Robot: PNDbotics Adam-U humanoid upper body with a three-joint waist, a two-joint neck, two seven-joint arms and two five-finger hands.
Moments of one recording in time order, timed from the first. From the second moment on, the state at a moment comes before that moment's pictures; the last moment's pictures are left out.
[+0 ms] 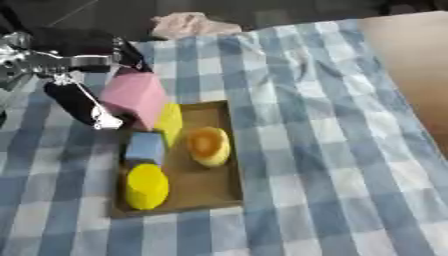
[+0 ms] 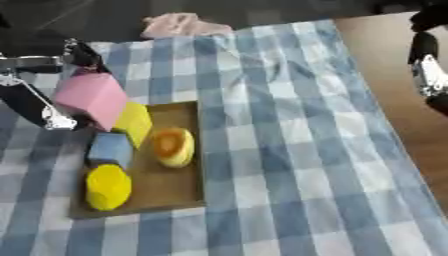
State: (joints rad) left arm -0.98 0.68 -0.34 -1.47 -0.52 -0.28 -0.78; right arm -0.31 -0.75 -0.12 -1.99 0.15 -0.16 -0.05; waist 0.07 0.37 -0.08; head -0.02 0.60
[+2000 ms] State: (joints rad) left arm -1.00 0.62 -0.33 -1.44 -0.46 -0.32 -0.79; right arm -0.30 -0.75 -0.11 -1.99 0.14 -0.15 -0.04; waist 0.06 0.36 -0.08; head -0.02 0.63
